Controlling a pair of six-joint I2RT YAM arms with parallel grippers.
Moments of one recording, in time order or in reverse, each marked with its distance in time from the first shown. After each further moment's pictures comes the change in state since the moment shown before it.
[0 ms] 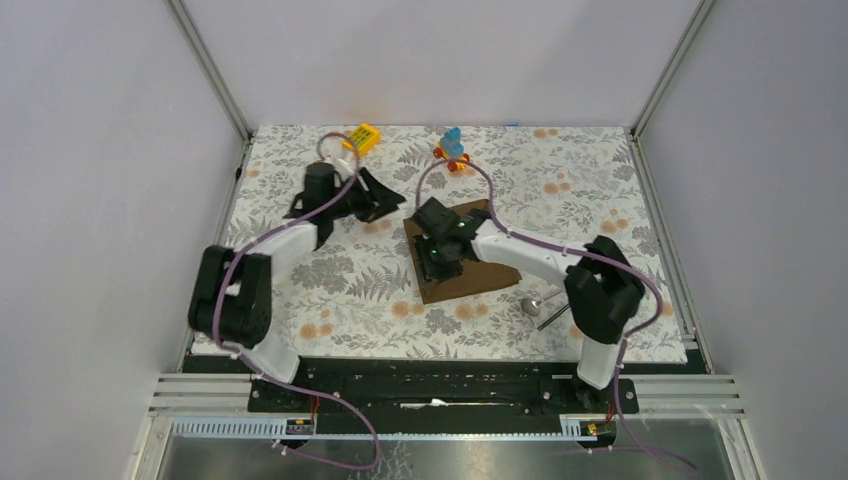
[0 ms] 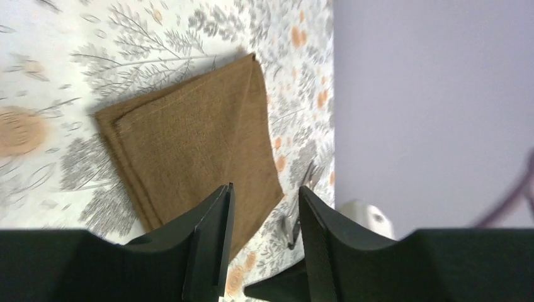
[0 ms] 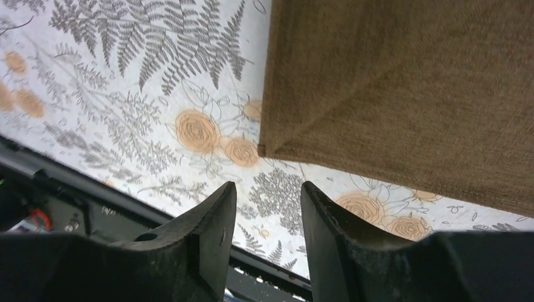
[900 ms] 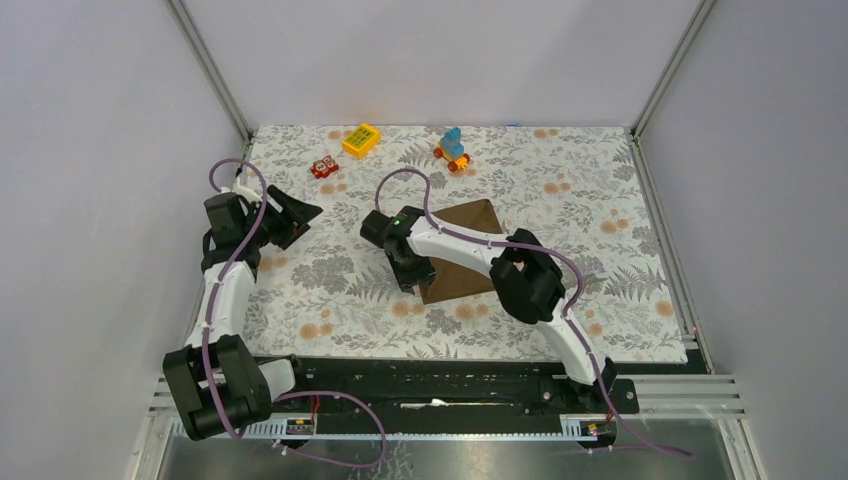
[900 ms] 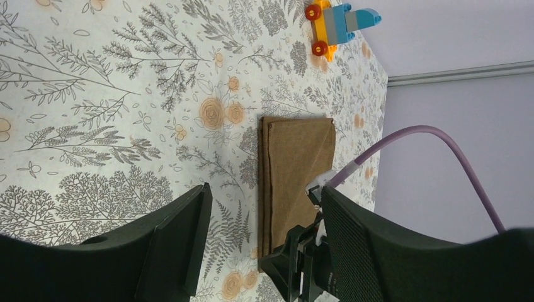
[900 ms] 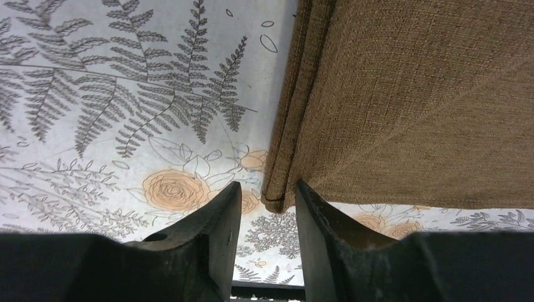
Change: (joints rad) left arm 0.532 -0.552 -0.204 -0.417 0.016 0.218; right arm 0.145 0.491 0.608 -0.473 0.254 0.009
